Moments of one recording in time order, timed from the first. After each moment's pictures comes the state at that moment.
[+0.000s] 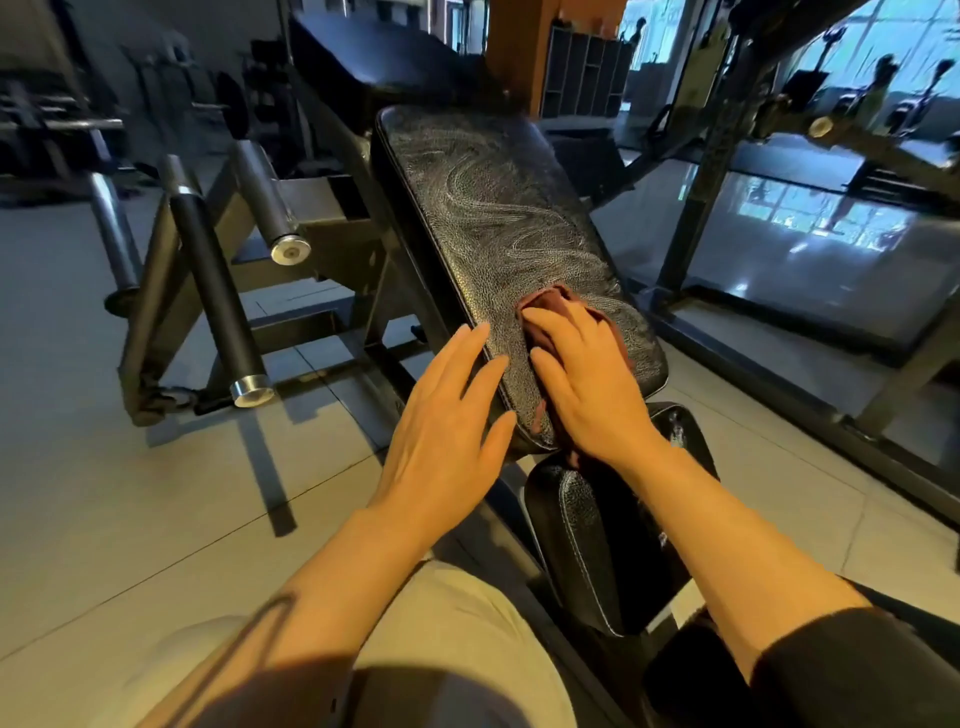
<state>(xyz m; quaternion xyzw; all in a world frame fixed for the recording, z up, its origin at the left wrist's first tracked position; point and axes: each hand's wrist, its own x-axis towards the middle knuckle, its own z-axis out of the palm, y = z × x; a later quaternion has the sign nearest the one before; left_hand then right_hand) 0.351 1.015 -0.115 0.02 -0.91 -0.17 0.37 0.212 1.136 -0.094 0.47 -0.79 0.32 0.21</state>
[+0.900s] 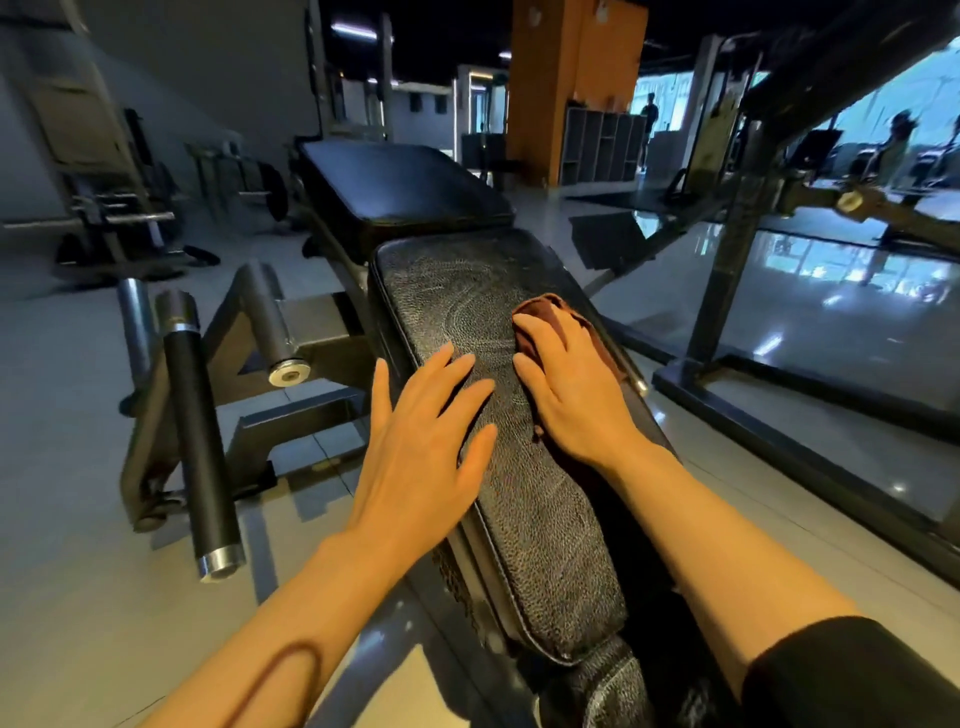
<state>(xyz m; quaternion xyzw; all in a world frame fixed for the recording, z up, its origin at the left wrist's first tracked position) 0.271 0.946 -0.049 0.06 -0.90 -0.07 0.42 0.118 1.055 -0.022 0.47 -0.81 0.32 0.18</state>
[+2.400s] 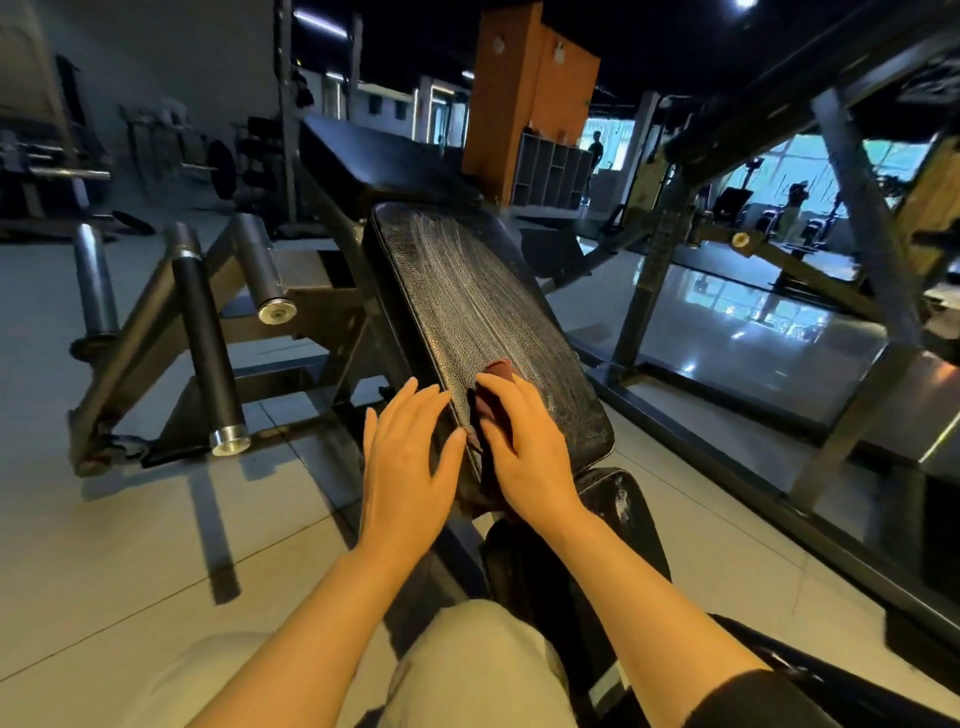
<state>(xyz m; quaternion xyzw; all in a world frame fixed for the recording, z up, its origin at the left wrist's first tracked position) 0.339 1.019 -0.111 0.11 -0.82 -0.31 0.47 0.251 1.127 -0.083 0.45 -0.77 0.43 0.15</state>
